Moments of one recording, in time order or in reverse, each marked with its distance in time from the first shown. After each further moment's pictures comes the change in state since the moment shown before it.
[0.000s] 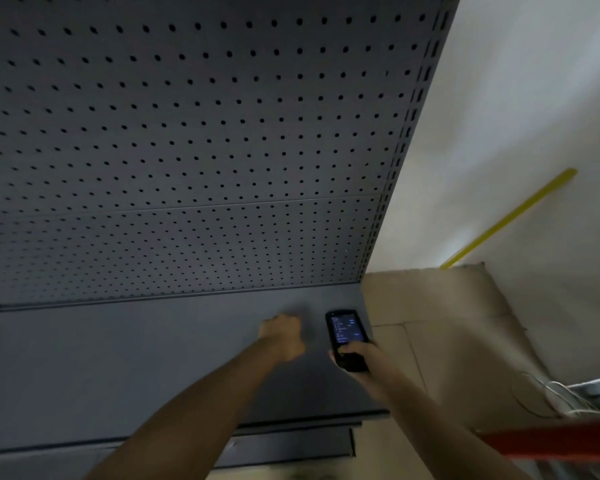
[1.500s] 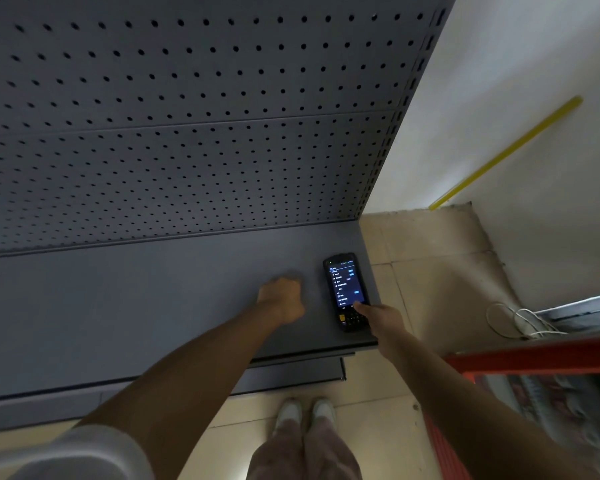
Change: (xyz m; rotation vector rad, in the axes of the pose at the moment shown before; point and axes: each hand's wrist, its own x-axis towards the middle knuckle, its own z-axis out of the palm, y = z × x) left_hand 0.009 -0.013 0.055 -0.021 0.001 0.068; right_hand -0.007 0.027 -0.030 -0.725 0.524 -0.059
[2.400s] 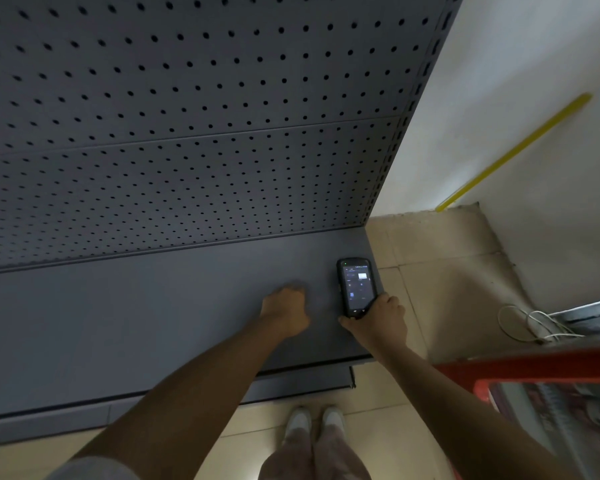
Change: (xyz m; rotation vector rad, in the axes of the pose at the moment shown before) left_hand 0.003 -0.008 0.005 -0.015 0.033 0.043; right_hand -0.007 -0.009 0.023 -0.783 0.237 -0.376
